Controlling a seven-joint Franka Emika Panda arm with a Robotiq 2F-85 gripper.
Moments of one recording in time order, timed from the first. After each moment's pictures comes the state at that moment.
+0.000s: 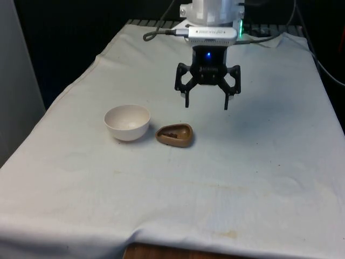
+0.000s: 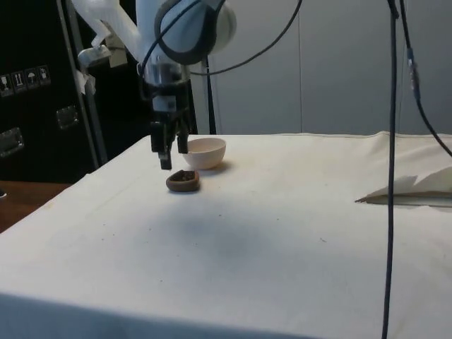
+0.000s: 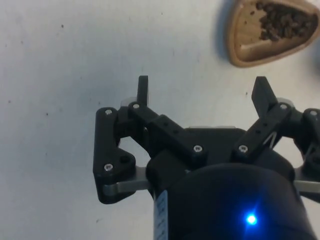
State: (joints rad) arm 0.02 0.45 -0.04 -1.99 -0.01 2.52 -0.06
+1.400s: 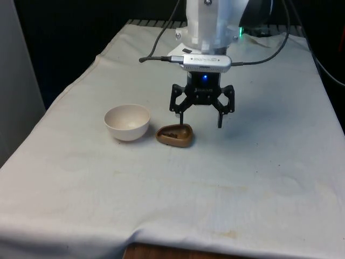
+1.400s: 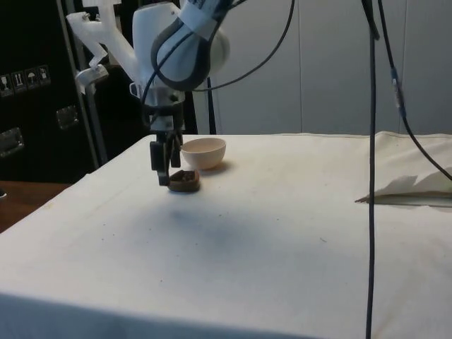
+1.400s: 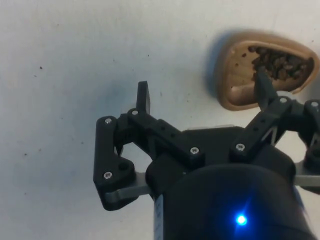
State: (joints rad) arm 0.01 0.57 -0.05 -1.91 -0.03 2.58 -0.17
